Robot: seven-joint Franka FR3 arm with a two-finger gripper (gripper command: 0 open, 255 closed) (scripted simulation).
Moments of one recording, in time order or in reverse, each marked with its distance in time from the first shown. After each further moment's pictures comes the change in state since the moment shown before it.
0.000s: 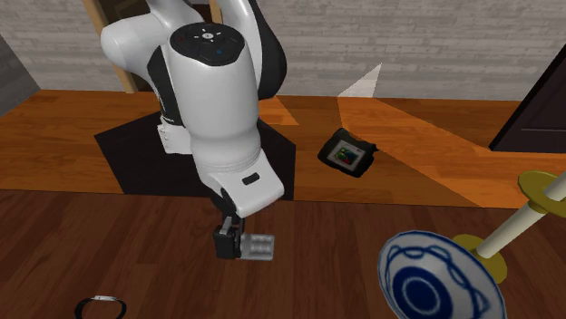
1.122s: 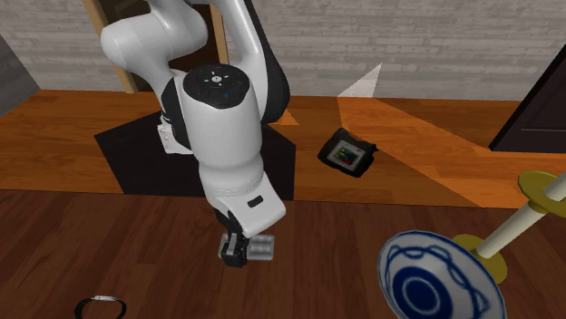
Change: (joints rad) arm -0.005 0.107 0.008 -0.004 0.051 0.109 -0.053
